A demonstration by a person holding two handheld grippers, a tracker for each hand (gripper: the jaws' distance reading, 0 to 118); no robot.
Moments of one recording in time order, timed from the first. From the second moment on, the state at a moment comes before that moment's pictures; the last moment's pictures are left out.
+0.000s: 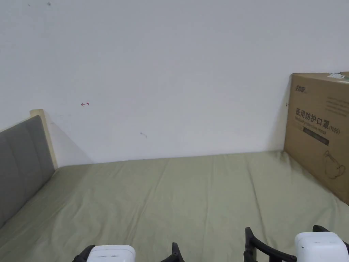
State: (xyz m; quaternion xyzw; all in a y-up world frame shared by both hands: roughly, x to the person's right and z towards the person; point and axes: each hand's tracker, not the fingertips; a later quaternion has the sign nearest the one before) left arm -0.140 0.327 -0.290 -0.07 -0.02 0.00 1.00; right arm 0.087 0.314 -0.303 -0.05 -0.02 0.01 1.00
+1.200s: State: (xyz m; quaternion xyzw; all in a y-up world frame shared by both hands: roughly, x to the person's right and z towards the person) left arm -0.135 0.346 -0.305 -0.18 0.04 -0.01 0.98; right arm 0.083 0.315 -0.317 -0.10 -0.01 -0.01 0.99
